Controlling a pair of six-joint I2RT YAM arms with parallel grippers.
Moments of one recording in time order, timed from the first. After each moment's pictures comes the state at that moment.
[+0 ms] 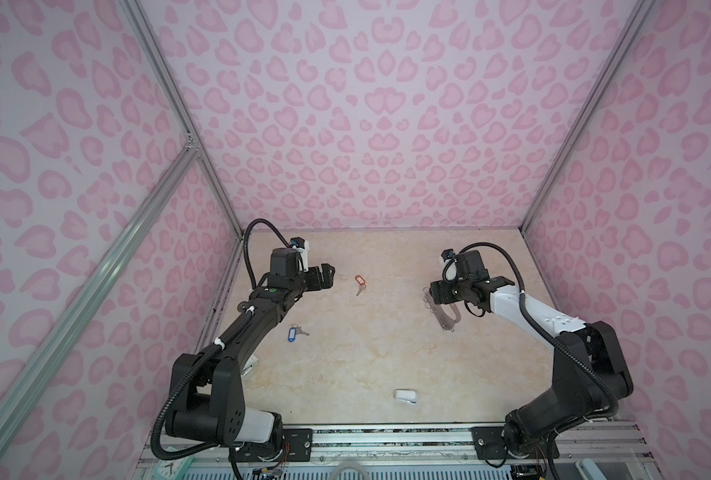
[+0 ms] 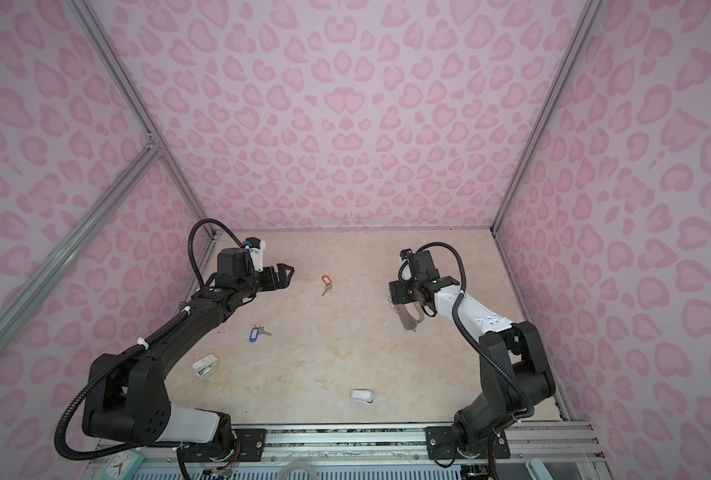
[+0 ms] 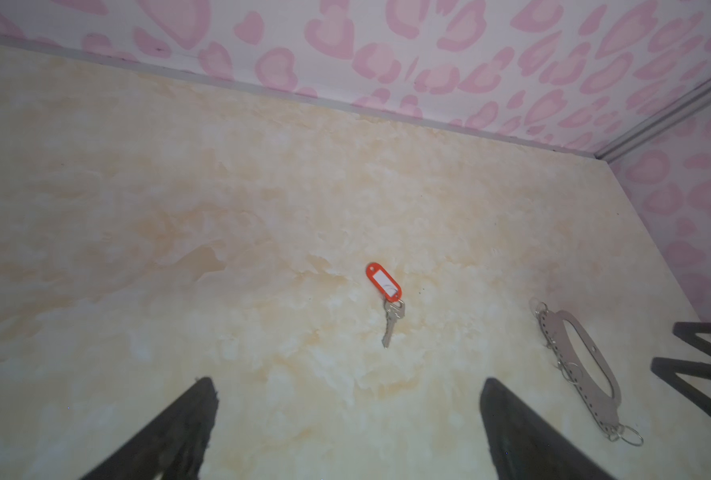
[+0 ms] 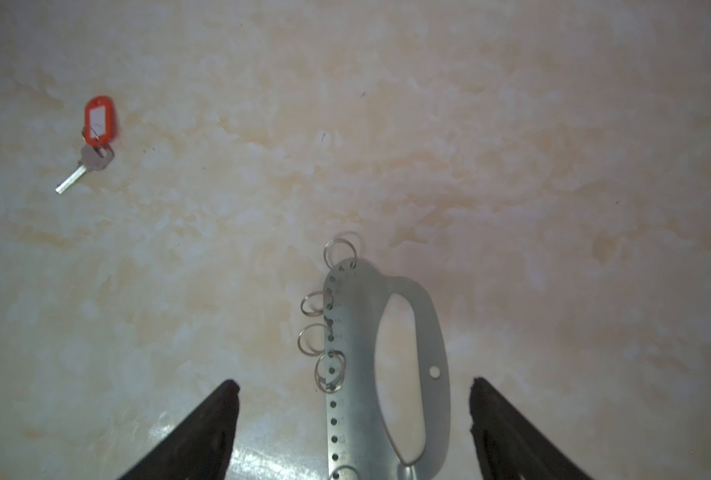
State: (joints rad) left arm -0.19 1.45 0.99 -0.16 0.24 -0.27; right arm 0.31 1.60 1.08 -0.43 -0.01 0.09
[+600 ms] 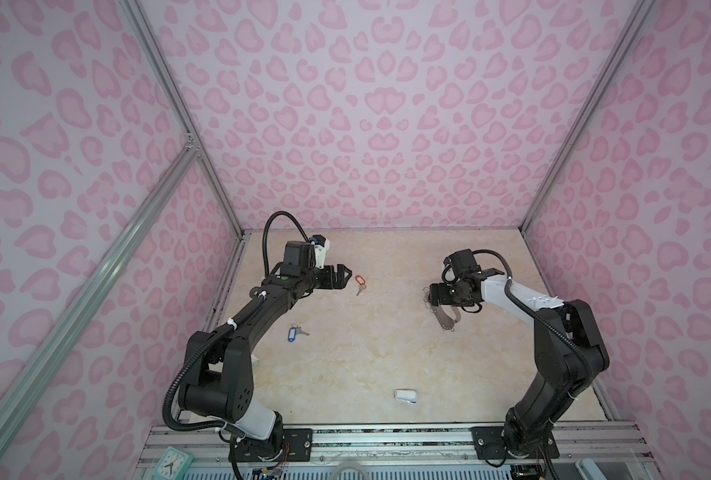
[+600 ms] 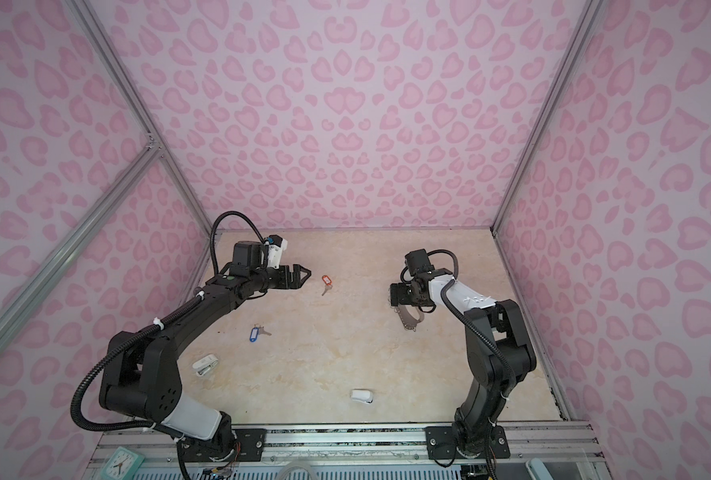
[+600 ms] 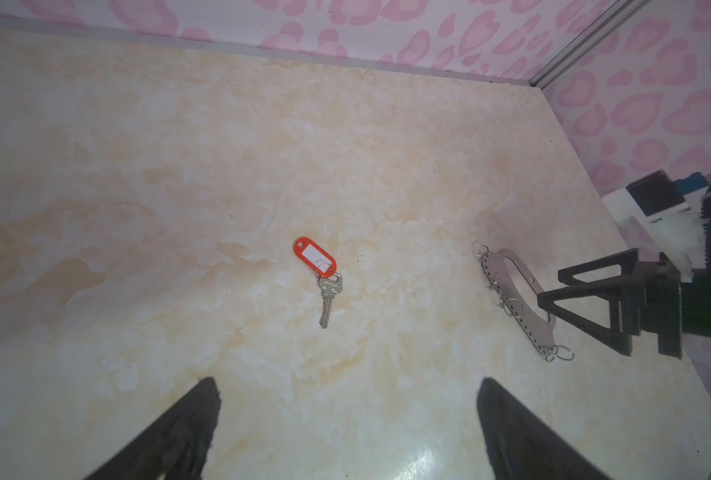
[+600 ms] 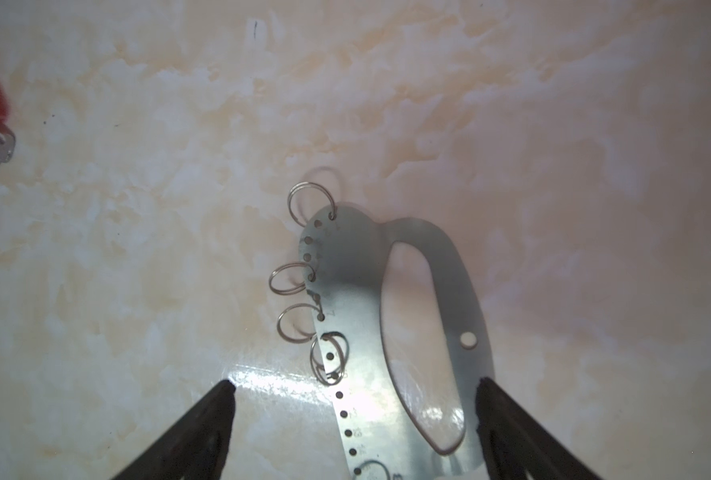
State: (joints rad) left arm -0.22 1.57 1.11 -0.26 0.38 -0.21; right arm 0.28 1.76 1.16 -0.54 -0.09 0.26
